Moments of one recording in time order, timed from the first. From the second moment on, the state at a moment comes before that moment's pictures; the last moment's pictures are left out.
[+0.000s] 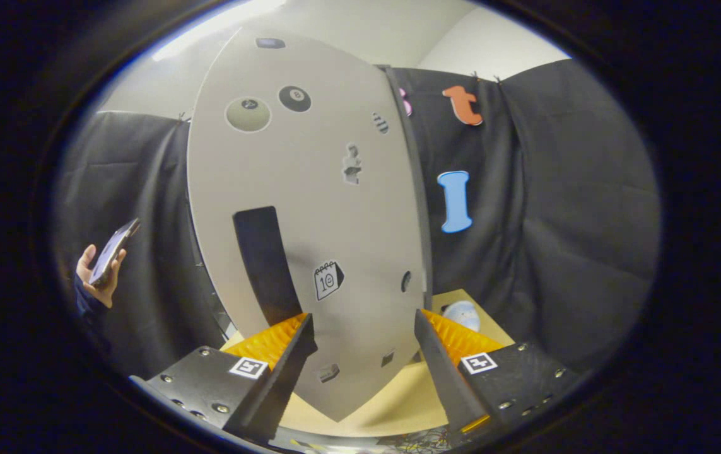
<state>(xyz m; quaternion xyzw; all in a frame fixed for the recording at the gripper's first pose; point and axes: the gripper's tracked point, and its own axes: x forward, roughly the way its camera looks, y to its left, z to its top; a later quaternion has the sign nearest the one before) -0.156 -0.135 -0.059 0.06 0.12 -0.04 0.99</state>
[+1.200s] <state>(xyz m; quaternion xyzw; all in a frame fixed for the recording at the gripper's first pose) -0.025 -0.084 -0.077 0.03 0.11 0.03 0.99</state>
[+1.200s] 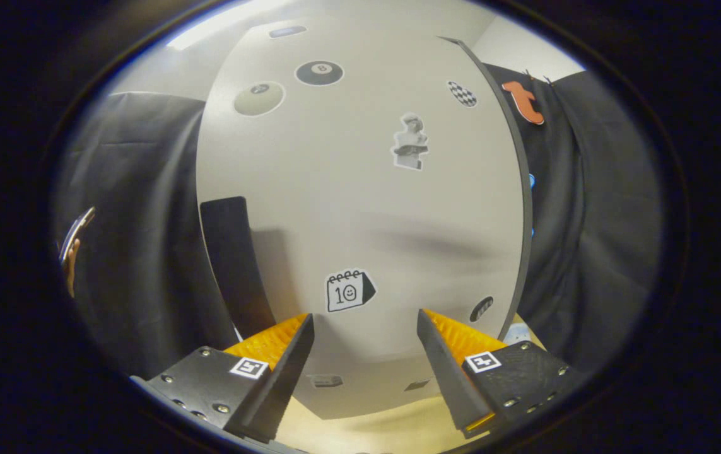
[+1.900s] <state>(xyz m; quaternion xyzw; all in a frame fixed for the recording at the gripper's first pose) 0.018 -0.076 -0.077 0.03 0.10 0.04 0.99</state>
